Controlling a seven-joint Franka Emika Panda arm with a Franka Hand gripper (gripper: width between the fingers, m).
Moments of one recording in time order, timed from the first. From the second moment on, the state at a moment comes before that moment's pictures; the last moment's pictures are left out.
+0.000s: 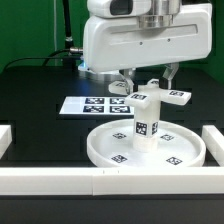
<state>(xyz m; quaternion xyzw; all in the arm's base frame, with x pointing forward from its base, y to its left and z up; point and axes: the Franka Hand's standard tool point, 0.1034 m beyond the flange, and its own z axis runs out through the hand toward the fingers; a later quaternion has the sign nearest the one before) 0.554 0.029 0.104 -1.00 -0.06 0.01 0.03</state>
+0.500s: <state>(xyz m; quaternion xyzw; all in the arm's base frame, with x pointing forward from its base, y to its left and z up) 0.560 0.035 0.104 -0.99 0.14 0.00 0.04</state>
